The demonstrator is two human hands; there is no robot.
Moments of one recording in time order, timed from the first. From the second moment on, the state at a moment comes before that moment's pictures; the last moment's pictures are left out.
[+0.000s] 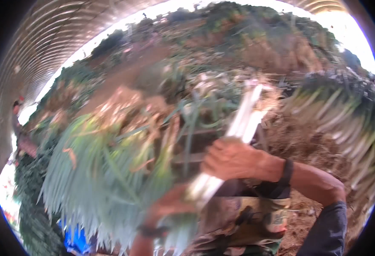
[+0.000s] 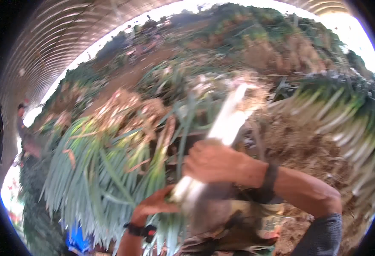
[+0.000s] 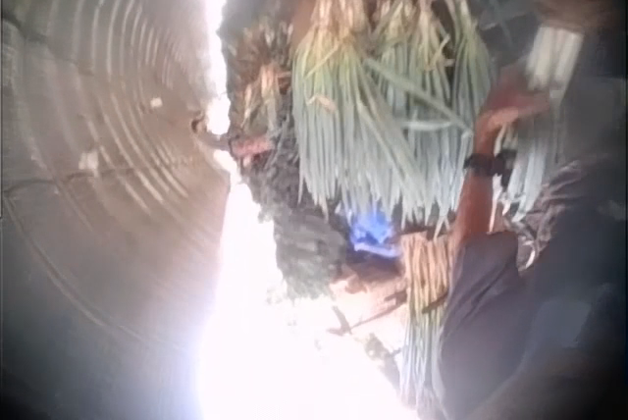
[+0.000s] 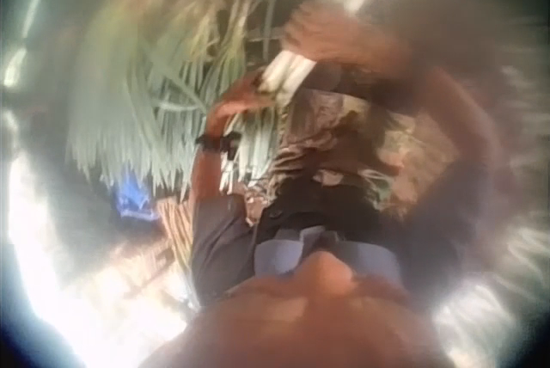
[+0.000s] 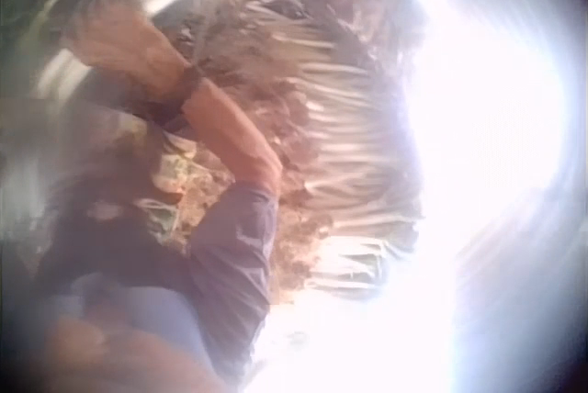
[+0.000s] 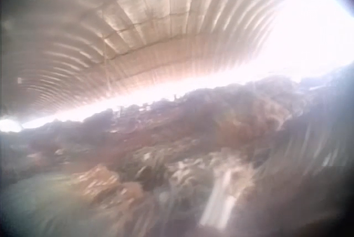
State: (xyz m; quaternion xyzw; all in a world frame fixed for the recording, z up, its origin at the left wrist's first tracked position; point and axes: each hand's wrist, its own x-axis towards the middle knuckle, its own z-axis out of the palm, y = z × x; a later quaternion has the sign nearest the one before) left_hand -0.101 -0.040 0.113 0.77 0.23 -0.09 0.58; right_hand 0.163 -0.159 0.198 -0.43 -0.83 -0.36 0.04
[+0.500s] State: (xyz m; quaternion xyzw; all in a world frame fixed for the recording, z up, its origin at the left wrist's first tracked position) left_hand -0.159 -0.069 0.098 0.86 0.46 0.04 0.22; right_hand 0.236 -0.196 0.246 -0.52 -0.68 -0.52 -0.02
